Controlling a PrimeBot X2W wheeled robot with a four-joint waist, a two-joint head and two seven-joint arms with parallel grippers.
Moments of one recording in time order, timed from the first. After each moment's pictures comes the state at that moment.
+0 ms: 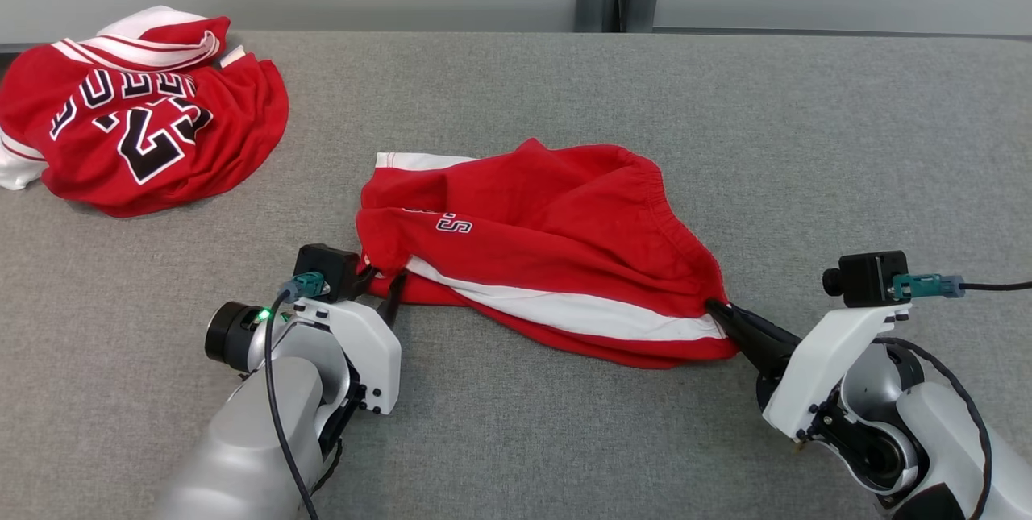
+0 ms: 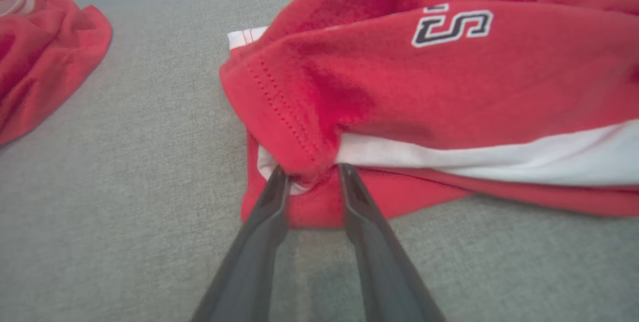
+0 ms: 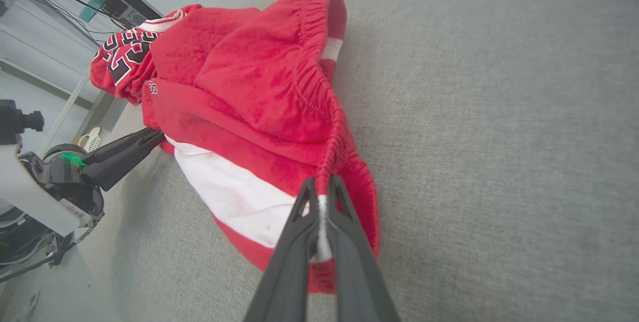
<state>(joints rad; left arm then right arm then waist) -0.72 0.09 -0.76 1.13 -0.61 -0.10 -0.20 -0.39 -0.32 0.50 0.35 0.94 0.13 0.25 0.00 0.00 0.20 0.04</state>
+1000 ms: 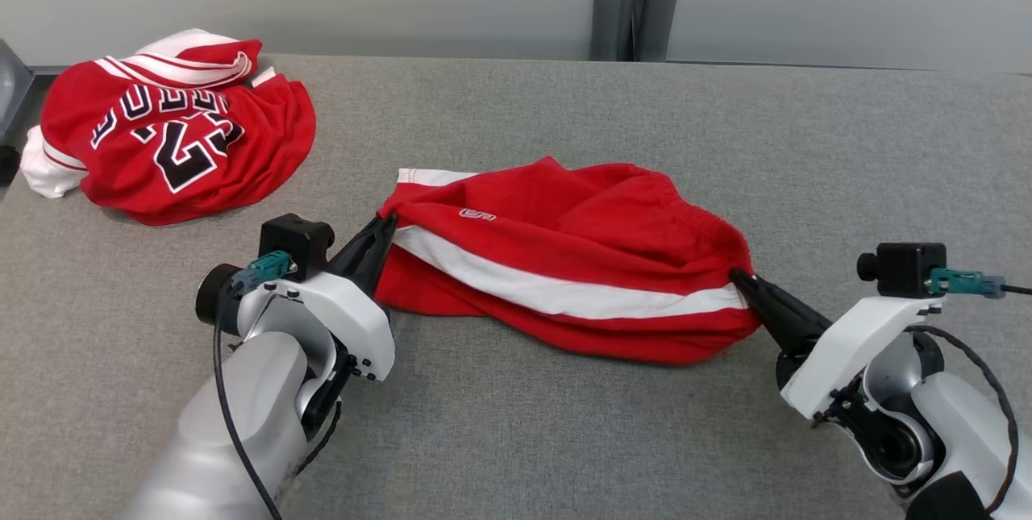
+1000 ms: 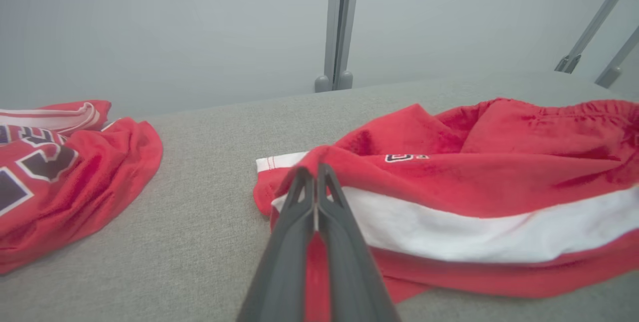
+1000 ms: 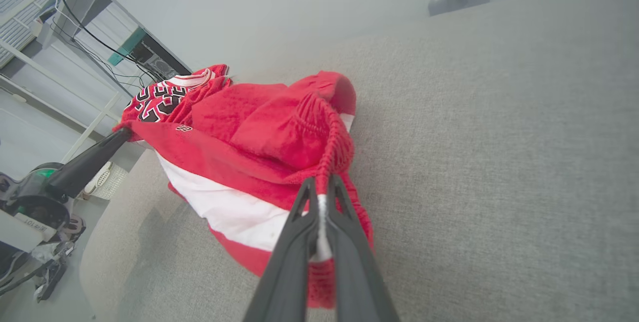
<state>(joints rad) -0.69 0.15 -0.68 0.91 -0.60 -0.12 -0.26 -0.41 -0.35 0.54 0.37 1.00 0.13 0.11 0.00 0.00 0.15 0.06</state>
